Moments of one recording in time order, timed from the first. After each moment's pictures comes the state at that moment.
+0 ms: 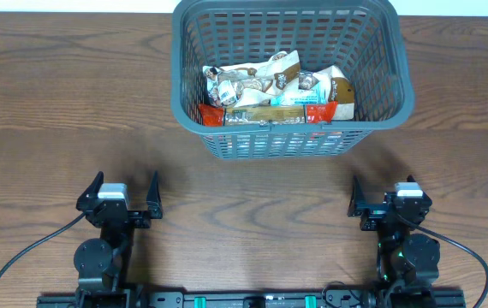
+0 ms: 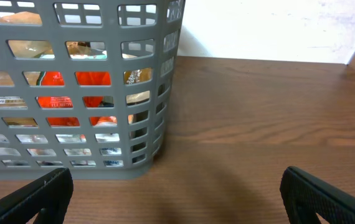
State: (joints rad) left arm -0.01 0.01 0.03 -0.13 0.04 -0.01; right arm 0.06 0.01 0.09 -0.27 0.09 -0.01
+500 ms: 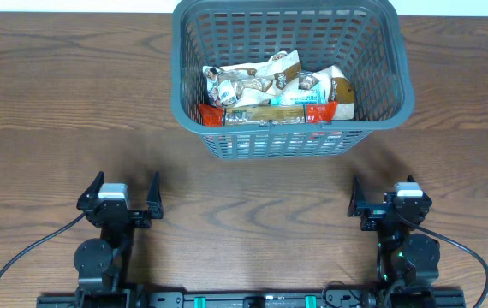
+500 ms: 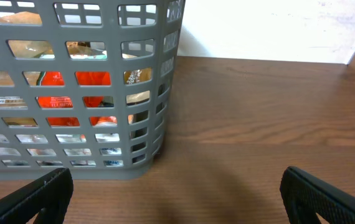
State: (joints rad) left arm -0.01 0.01 0.03 -0.13 0.04 -0.01; right arm 0.06 0.01 0.09 -0.27 0.09 -0.01
